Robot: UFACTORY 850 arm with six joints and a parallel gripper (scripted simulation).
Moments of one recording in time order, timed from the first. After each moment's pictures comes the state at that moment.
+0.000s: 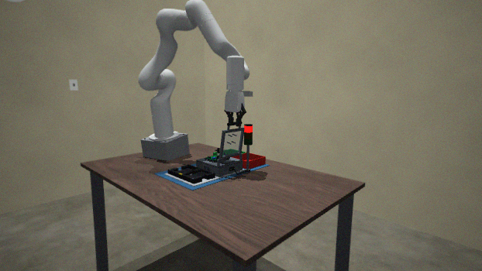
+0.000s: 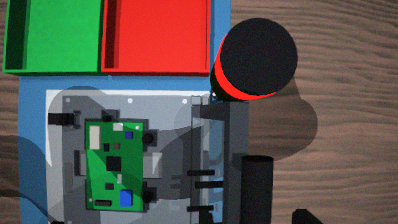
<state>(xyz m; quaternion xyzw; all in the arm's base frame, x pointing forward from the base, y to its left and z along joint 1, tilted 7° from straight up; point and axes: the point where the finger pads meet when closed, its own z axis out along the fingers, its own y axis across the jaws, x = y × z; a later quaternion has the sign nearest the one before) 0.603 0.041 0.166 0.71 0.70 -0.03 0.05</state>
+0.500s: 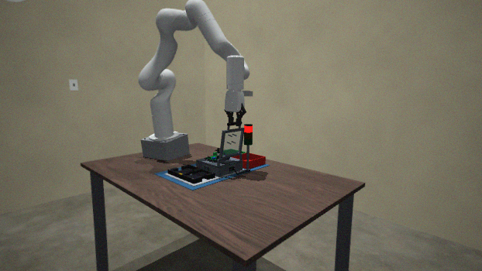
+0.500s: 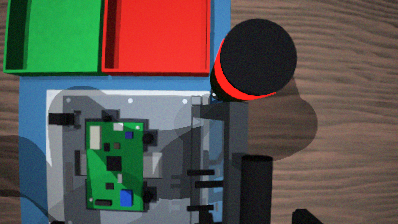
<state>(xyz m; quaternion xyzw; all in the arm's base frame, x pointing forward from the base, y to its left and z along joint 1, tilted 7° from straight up) 0.603 0.041 0.167 0.71 0.70 -0.03 0.05</state>
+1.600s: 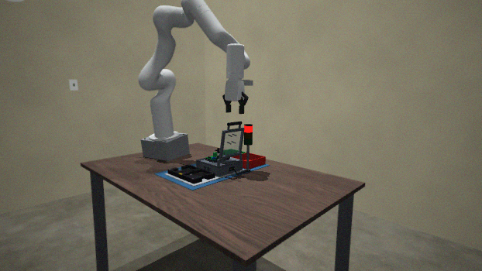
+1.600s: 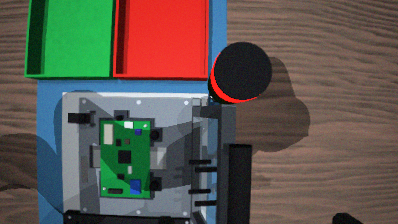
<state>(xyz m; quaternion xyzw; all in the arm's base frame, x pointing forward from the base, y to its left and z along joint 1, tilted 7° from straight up) 0.601 0.048 0.219 0.71 0.70 -0.03 0.05</state>
